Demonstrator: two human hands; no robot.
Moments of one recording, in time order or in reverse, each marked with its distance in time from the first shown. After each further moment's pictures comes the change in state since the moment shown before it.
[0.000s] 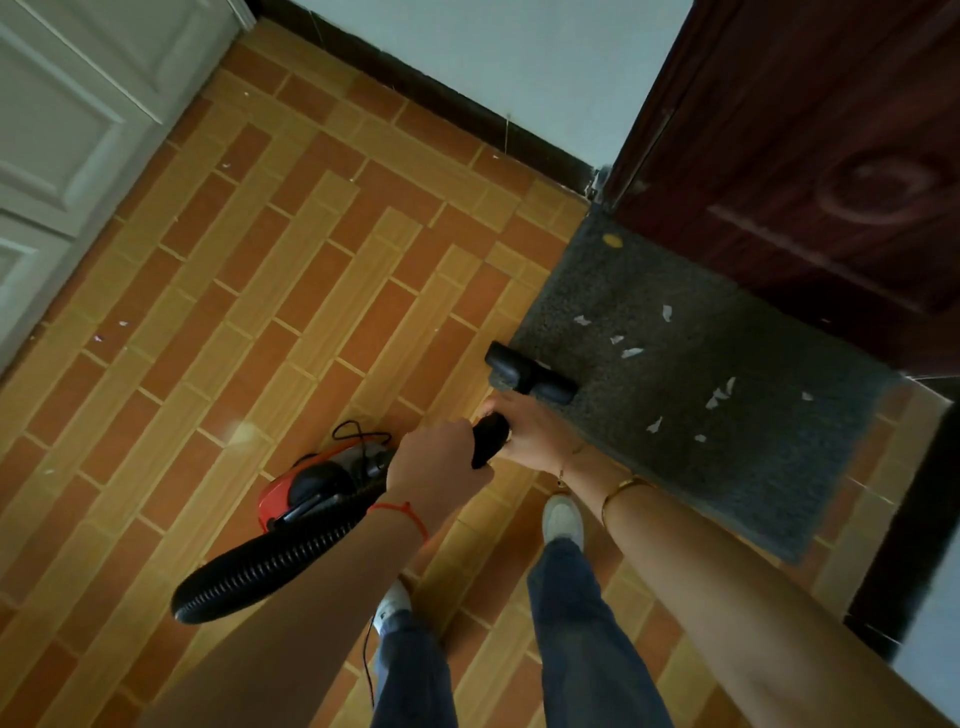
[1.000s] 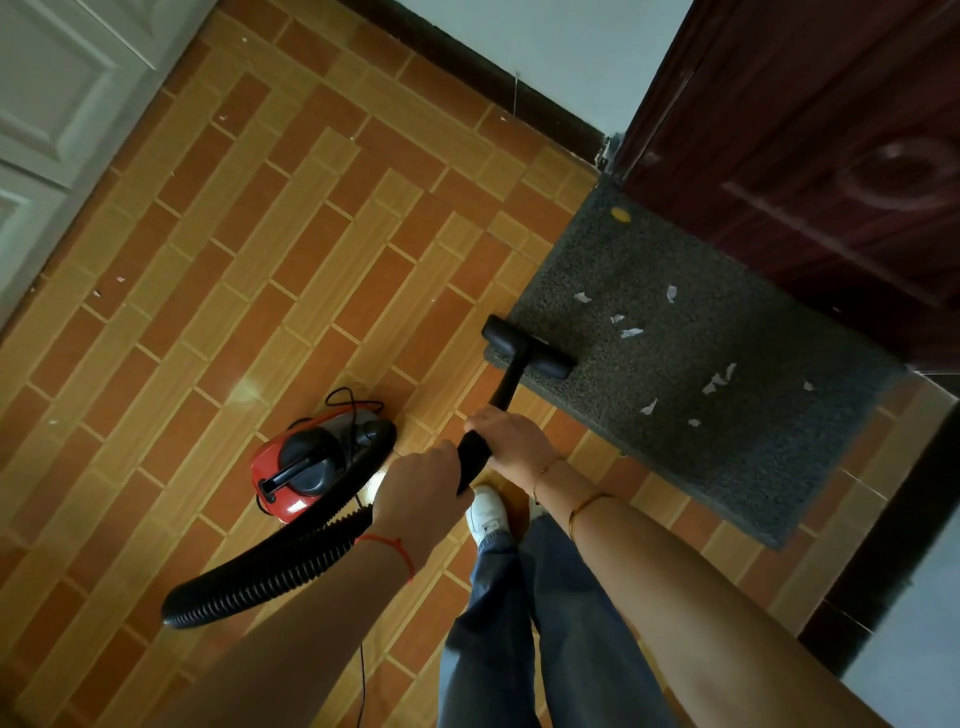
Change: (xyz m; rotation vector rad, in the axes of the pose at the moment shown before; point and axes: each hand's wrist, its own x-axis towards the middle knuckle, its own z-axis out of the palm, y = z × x) left_hand -0.026 0.017 0.050 0.029 0.035 -0.050; right_hand -0.023 0.006 0.028 -0.134 -0.030 -0.080
